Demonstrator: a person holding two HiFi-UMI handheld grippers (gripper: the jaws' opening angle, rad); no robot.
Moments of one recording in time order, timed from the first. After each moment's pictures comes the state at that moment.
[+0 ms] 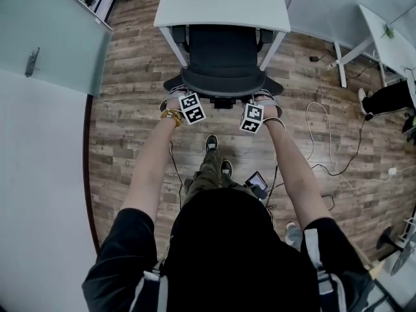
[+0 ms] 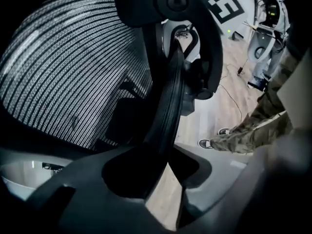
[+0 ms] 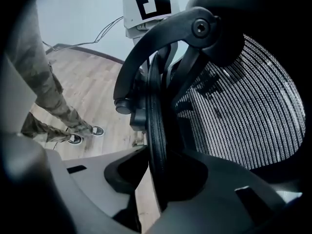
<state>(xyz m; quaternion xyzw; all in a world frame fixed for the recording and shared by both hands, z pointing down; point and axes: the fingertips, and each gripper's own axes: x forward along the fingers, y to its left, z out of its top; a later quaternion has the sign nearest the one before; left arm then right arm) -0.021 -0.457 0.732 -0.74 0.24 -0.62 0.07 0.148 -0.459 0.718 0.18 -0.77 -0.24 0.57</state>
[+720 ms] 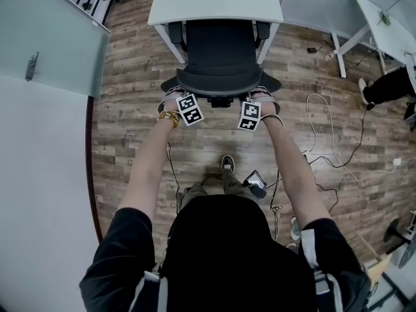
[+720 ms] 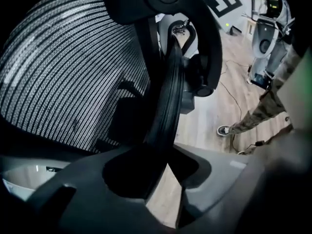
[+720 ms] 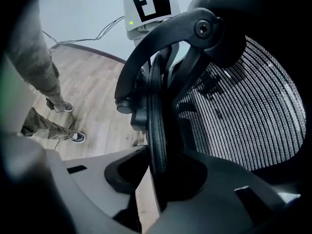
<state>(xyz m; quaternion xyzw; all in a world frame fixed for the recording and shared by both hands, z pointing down) -0.009 -0.423 0.736 -0.73 0.24 -0.63 0.09 0.159 -0.421 0.718 0.17 -0.77 -0.25 0.56</state>
